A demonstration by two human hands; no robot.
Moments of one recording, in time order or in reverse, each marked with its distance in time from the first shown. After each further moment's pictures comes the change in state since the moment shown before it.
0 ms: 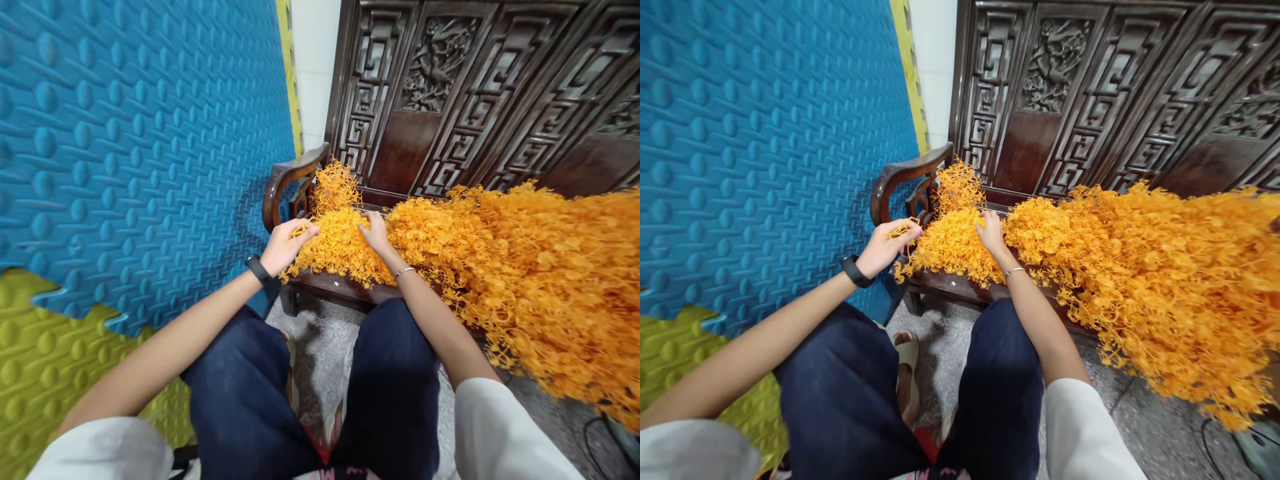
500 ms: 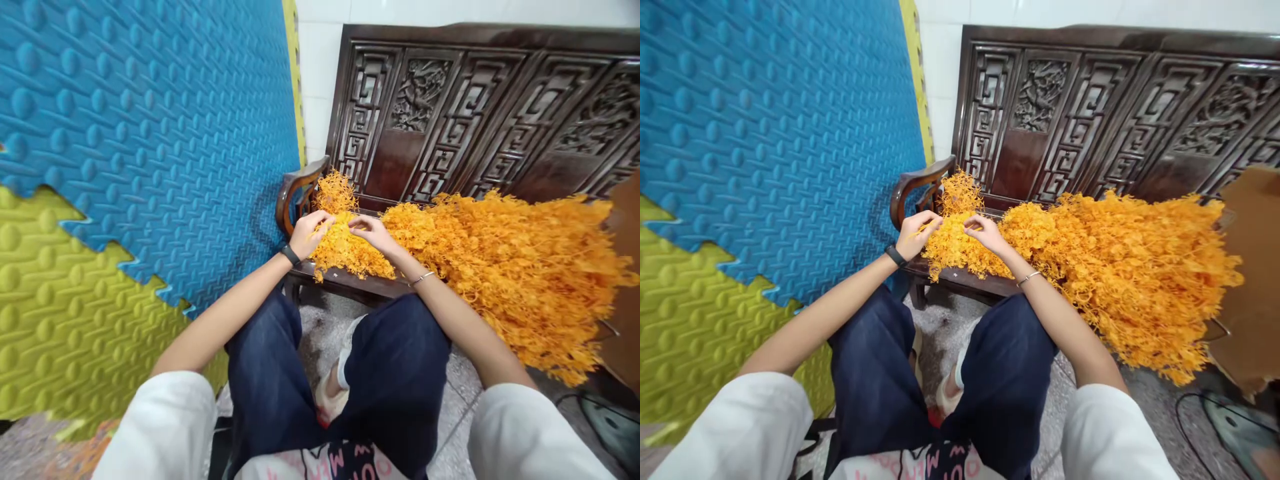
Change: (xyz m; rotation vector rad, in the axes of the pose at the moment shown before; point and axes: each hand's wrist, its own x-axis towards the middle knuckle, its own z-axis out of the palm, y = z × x) left_hand 0.001 0.026 0.021 0.146 0.121 0.423; right_hand -0.043 -0.086 -0.081 0.539 -0.310 -0.037
